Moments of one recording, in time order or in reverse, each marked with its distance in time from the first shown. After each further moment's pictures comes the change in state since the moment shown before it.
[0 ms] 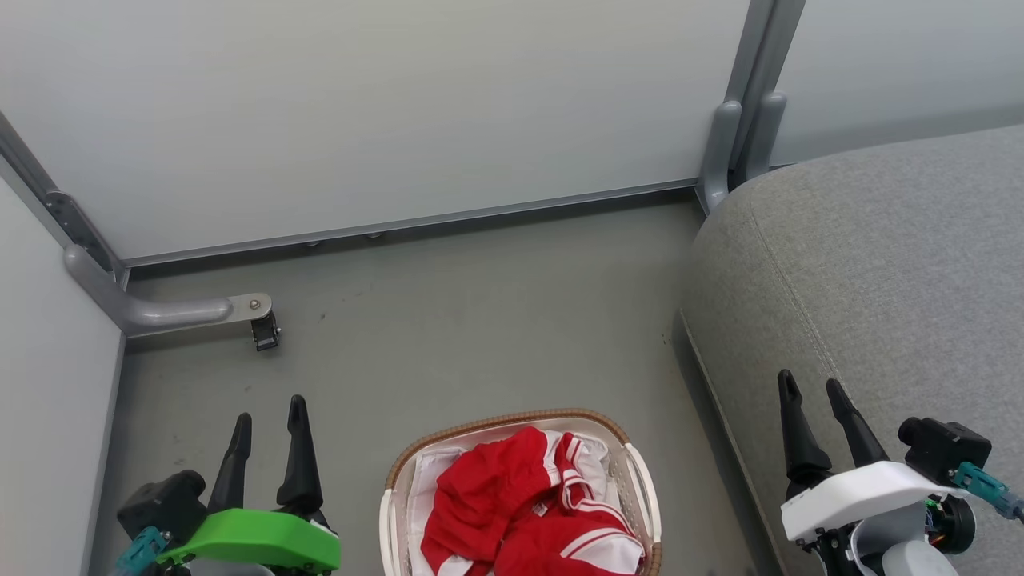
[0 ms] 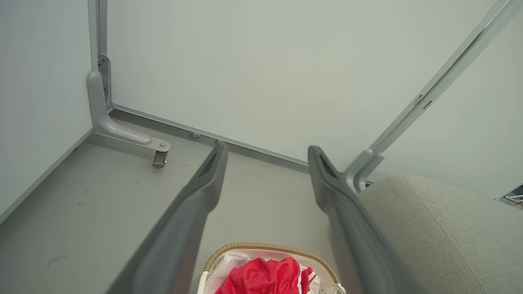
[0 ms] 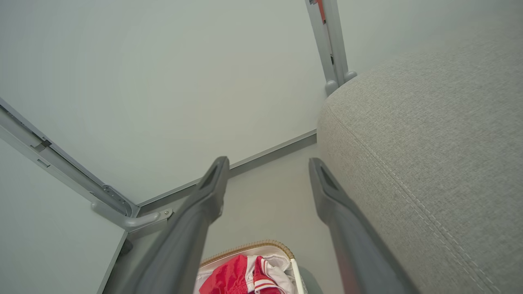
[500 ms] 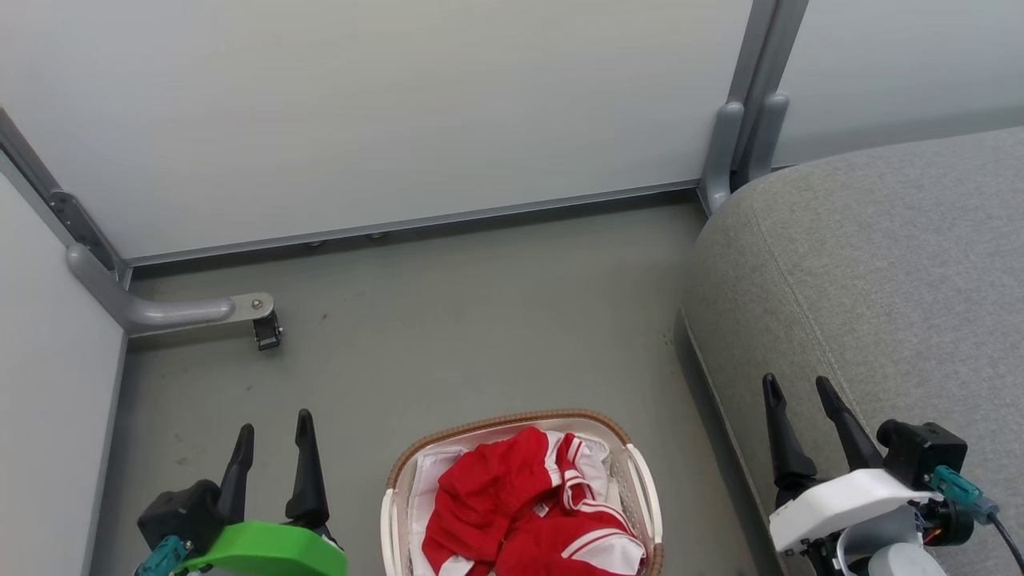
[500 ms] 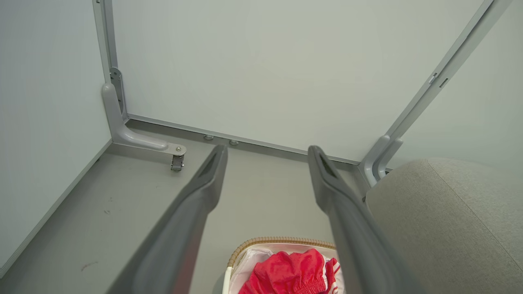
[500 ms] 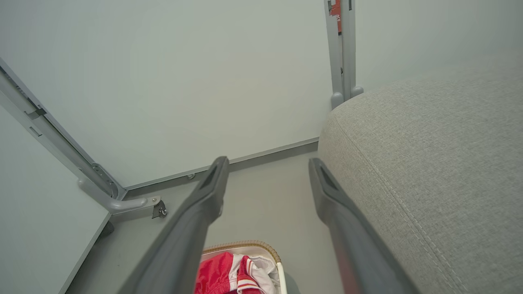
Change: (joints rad) left arm 0.011 0.001 -0.008 0.034 0.113 0.012 -0.034; right arm 0.007 -0.002 0.025 -0.006 -0.141 0.000 -0.034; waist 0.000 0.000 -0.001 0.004
